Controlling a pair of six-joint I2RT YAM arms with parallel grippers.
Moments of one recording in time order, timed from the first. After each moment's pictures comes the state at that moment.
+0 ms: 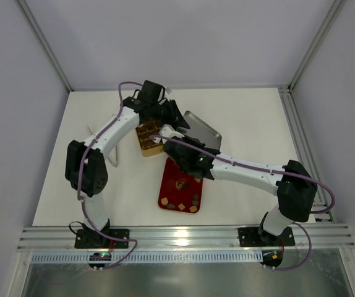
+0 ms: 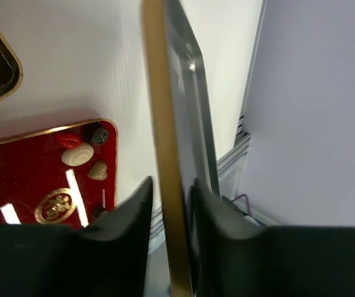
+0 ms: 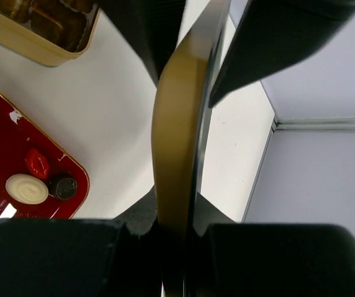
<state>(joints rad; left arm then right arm) -0.48 1.88 1.68 -0.63 0.57 -0.84 1.03 1.61 1.22 -0.37 0.88 -0.35</state>
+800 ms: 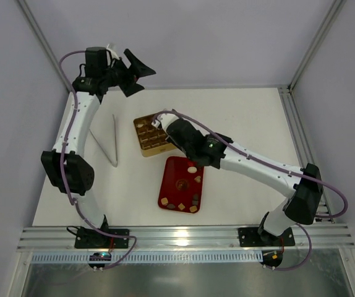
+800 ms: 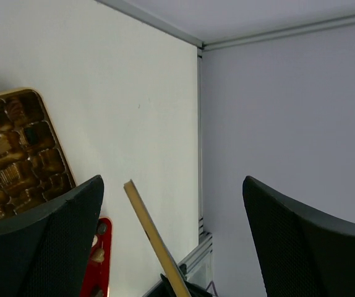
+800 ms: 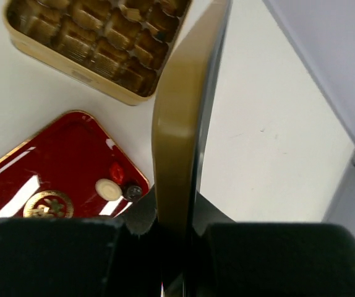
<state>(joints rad) -0.16 1.84 1.97 -0.59 0.58 -0.87 1.01 1.56 1.43 -0.56 0.62 -0.20</state>
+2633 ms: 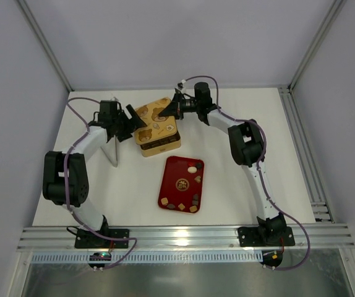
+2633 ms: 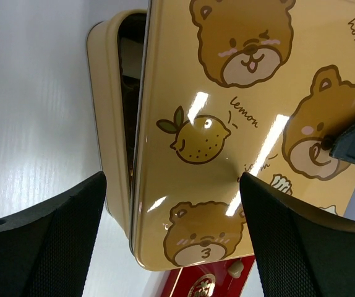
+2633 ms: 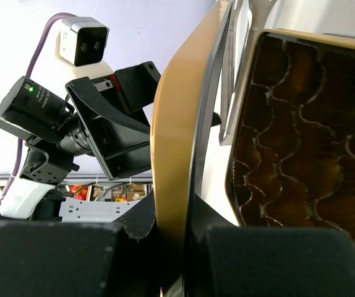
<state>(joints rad) -0.12 1.67 1.15 -0.25 0.24 -0.69 0.41 2.51 1.98 0.33 -1.12 1.21</state>
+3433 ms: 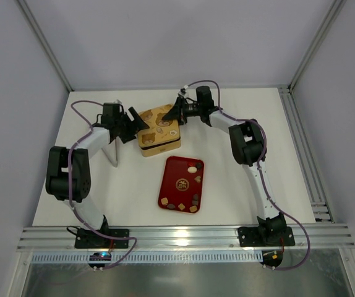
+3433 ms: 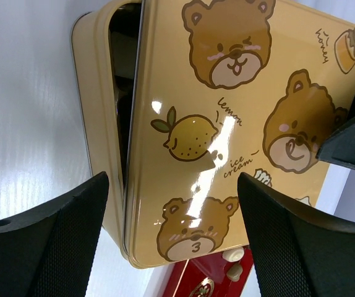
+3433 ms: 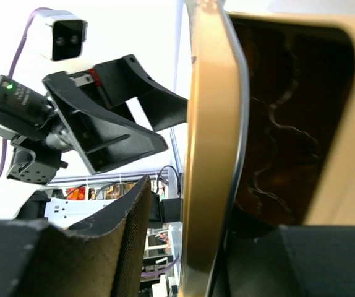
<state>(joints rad) -0.13 1.74 1.12 -0.15 0.28 -0.71 0.39 2.53 1.95 0.23 -1.12 1.10</state>
